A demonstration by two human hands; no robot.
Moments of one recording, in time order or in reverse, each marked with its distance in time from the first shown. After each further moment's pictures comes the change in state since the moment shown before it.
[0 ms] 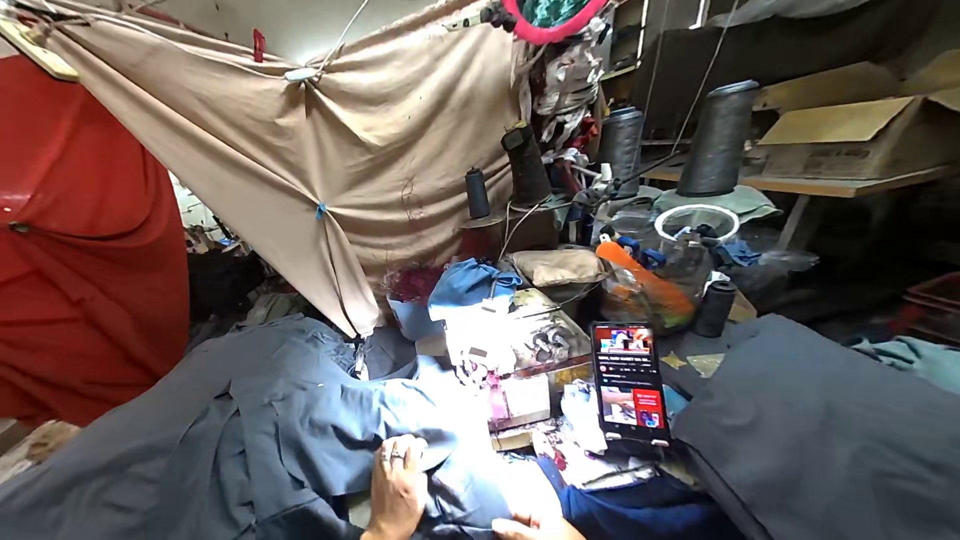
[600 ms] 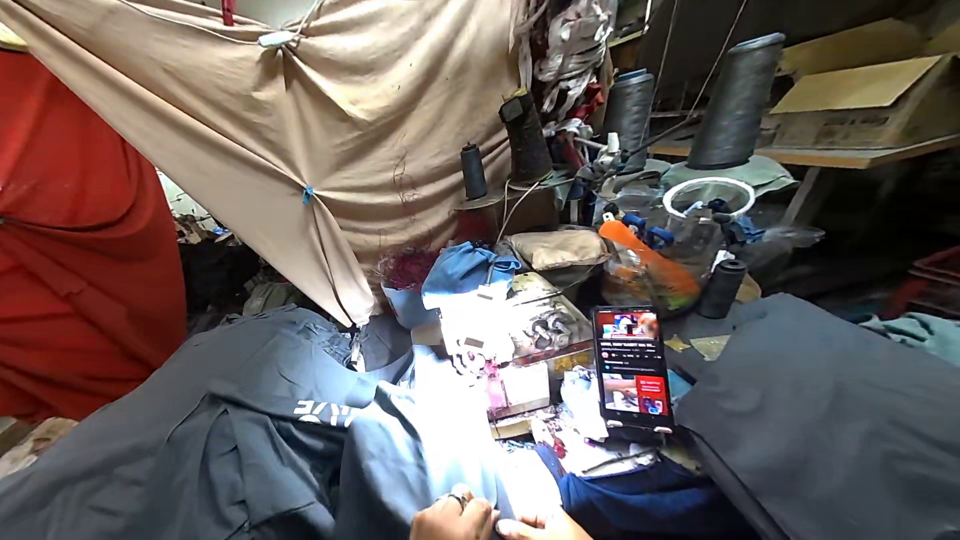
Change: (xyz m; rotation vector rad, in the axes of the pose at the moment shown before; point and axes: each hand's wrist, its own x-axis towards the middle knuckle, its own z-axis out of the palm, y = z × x) left_hand 0.015 0.096 -0.070 -0.285 -0.323 -0.006; right_hand -0.001 0.012 -0.012 -0.094 0.007 -0.011
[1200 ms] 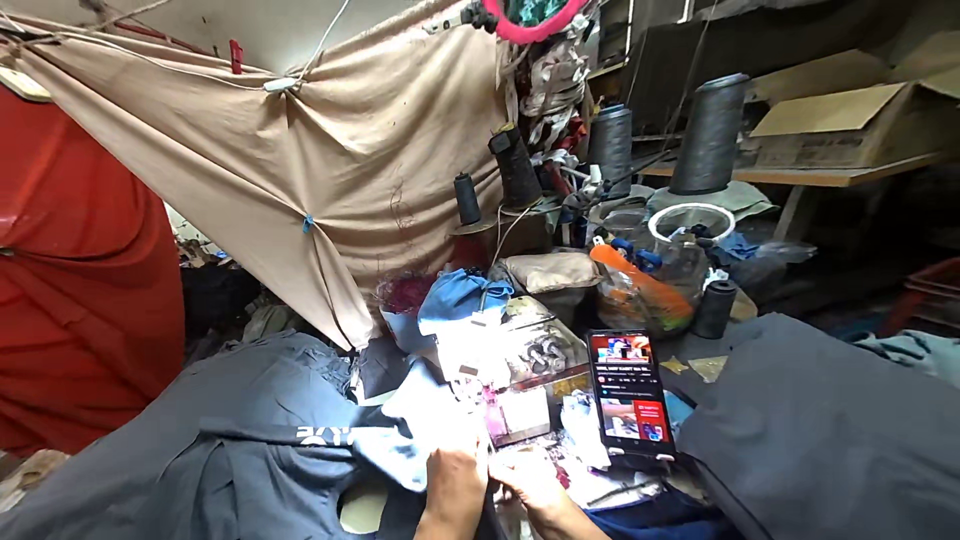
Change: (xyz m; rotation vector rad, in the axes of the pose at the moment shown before) left_hand 0.095 -0.016 0.035 0.124 0.120 -0.184; right_hand 0.068 -0.059 0.001 0.011 0.177 -0.168
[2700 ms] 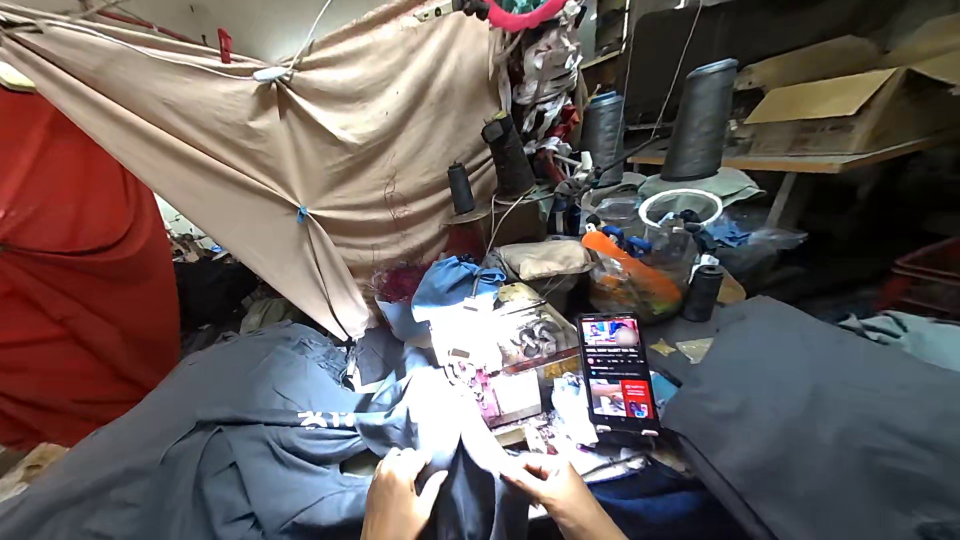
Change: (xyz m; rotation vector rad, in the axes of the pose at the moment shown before) left_hand -0.054 -0.055 -0.050 -0.107 -0.110 -0.007; right_hand -0.049 0.005 -0.019 -0.119 0.090 -0.191
